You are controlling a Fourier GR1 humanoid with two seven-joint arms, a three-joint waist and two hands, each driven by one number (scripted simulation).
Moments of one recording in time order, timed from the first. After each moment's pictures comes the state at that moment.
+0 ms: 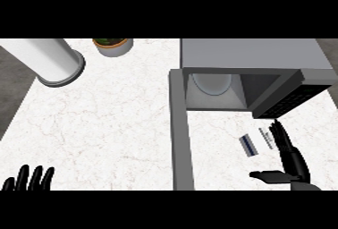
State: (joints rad) left arm 0.69 0.02 -0.11 -2.12 0.23 -0.20 -0.40; right arm -0.23 -0.24 -0.26 -0.51 0.16 0.20 -0.98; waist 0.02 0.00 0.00
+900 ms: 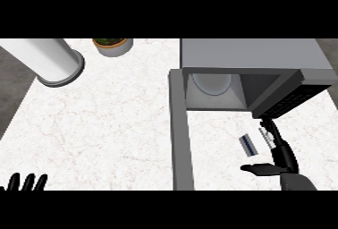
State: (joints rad) left arm 0.74 0.04 -0.10 -2.14 0.26 -0.23 -0.42; right arm -0.34 -0.23 -0.25 -0.35 0.15 0.17 -1.03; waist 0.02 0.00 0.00
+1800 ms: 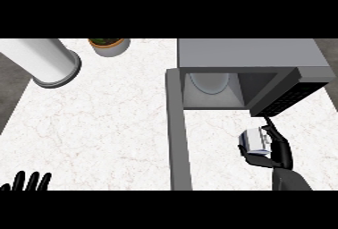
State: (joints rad) left arm 0.72 0.04 -0.09 -2.10 0.27 -0.25 -0.43; right arm -0.39 -0.18 -0.36 -0.30 0.09 -0.05 -1.08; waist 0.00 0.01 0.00
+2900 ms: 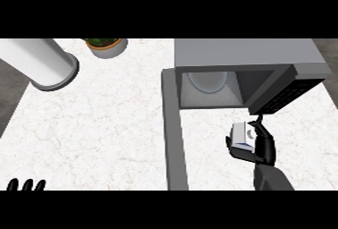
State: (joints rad) left arm 0.77 0.05 -0.07 -2.12 0.30 -0.28 -0.44; right arm -0.37 -0.05 -0.36 -0.45 0.04 -0.12 -1.03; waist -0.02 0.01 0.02
